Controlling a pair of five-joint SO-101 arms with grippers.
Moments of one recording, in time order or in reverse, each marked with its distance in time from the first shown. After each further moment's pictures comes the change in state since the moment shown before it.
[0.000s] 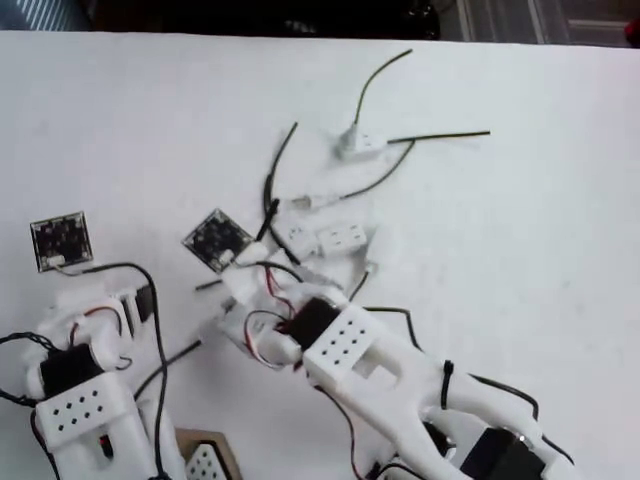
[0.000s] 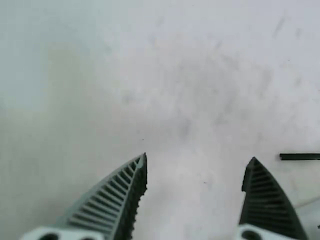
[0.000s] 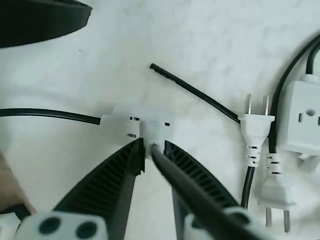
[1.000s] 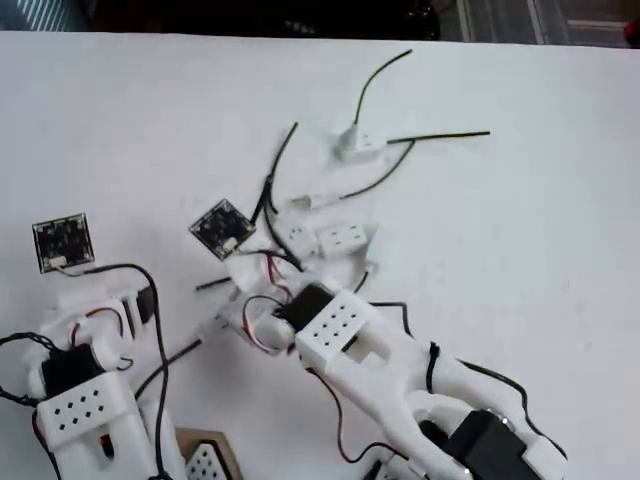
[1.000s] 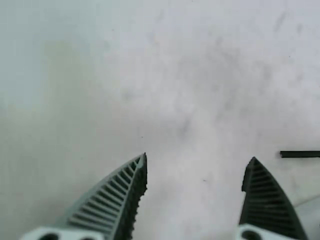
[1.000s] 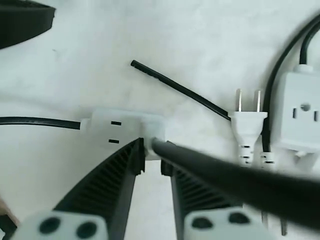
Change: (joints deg) left arm 0.0 0.0 0.5 0.0 0.0; right arm 2.2 6.9 -2.2 -1.2 -0.1
